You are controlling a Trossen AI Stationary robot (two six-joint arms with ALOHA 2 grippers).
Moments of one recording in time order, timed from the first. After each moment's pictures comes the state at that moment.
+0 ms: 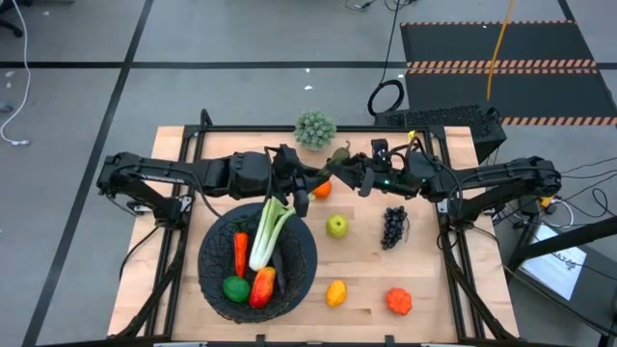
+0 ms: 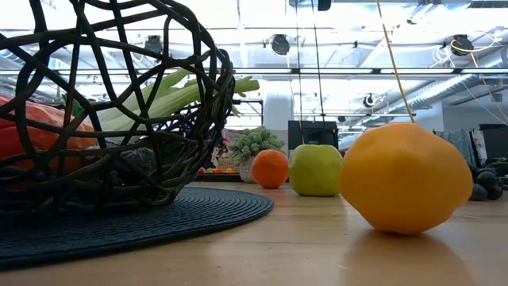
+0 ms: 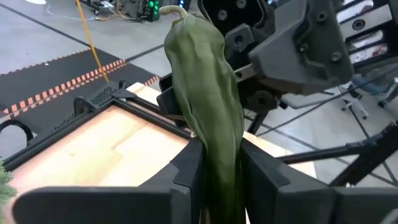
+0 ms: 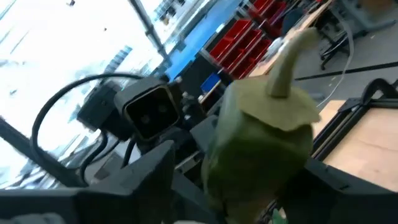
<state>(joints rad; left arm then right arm) -0.09 1.49 1.44 -0.16 -0.31 -0.38 0.06 1.22 0.96 0.42 0.26 0.84</state>
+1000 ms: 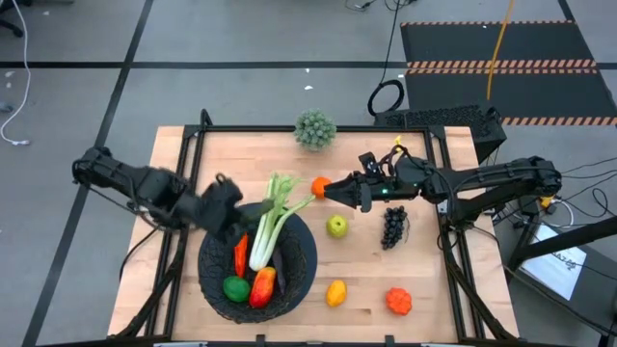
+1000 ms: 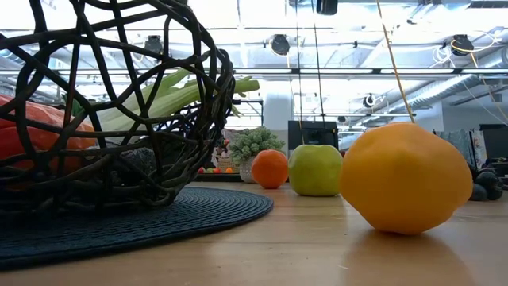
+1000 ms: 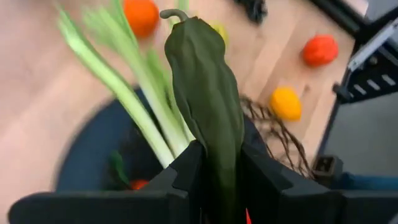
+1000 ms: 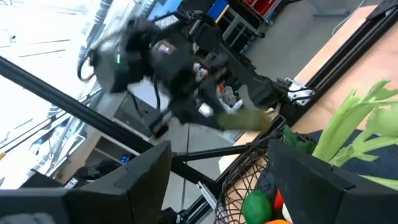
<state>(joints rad) -0.41 1.23 1.41 -1.14 -0.29 -0.96 0.07 1.22 0.96 0.23 0.02 0.96</state>
